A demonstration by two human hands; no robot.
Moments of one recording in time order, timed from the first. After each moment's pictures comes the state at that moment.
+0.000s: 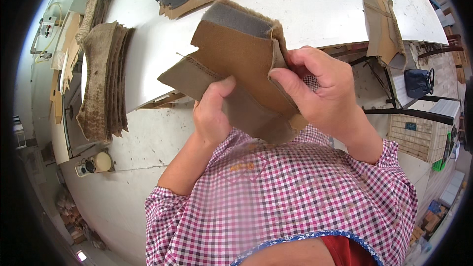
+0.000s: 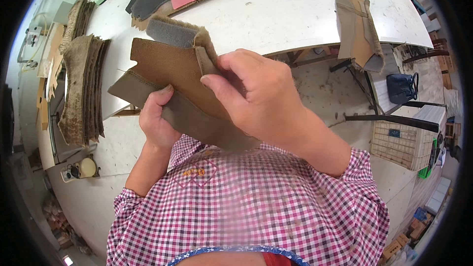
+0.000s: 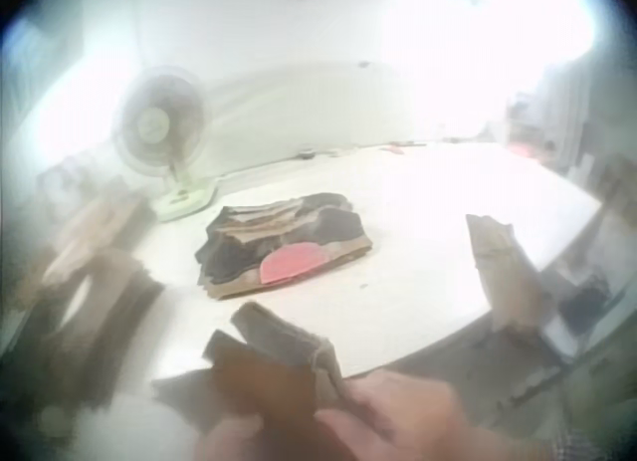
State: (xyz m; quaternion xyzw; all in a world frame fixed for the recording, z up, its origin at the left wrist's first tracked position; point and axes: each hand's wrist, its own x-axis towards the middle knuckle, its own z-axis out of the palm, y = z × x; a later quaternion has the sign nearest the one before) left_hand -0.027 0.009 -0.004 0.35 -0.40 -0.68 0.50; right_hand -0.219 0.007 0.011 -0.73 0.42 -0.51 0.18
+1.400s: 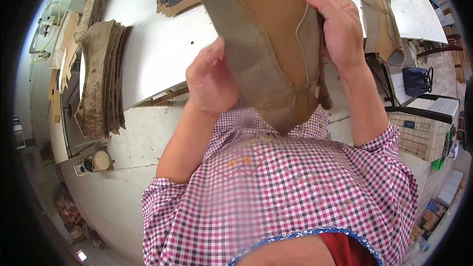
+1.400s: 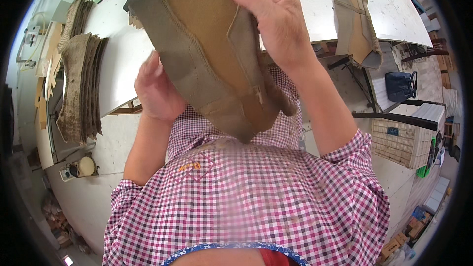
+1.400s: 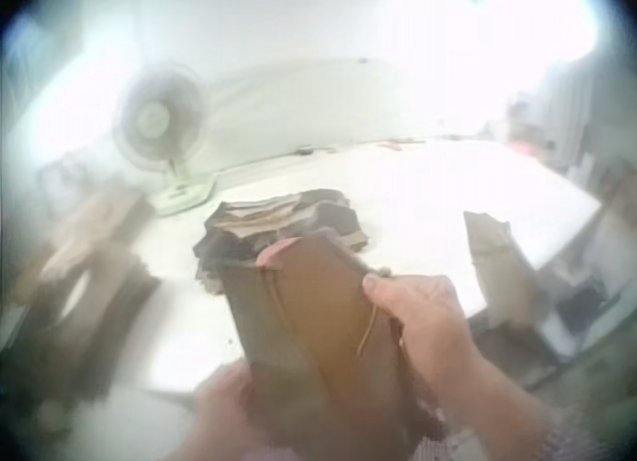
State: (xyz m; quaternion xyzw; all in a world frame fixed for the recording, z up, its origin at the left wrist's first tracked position) left_hand -0.032 -0.036 -0.019 0.12 -0.27 -0.82 0.48; right_hand -0.252 -0.059 0.016 -0.55 0.43 -0.59 0.40
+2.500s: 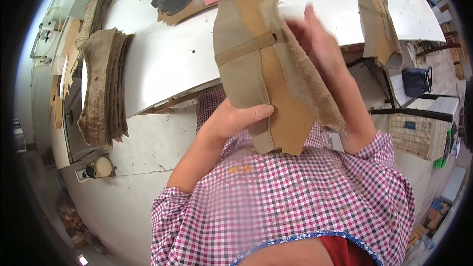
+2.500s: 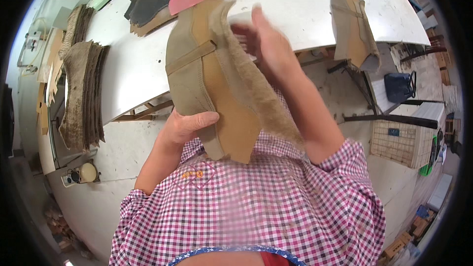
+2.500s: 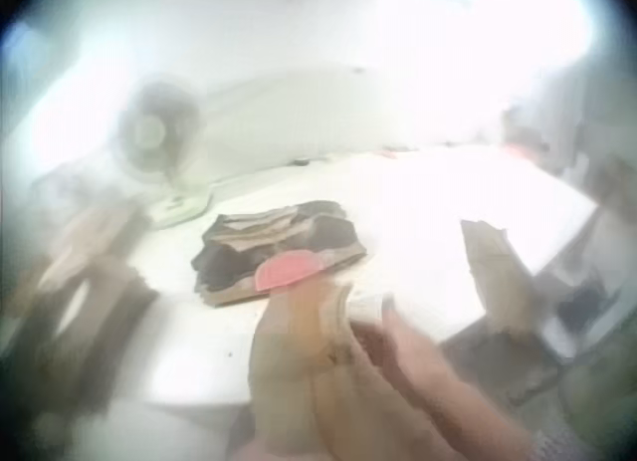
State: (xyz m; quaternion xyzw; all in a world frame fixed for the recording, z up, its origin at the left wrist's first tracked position) left_hand -0.032 -0.001 -0.049 0.29 -0.45 -0.79 0.31; right_hand -0.240 -0.054 -0.005 -0.31 0.44 -0.50 0.68
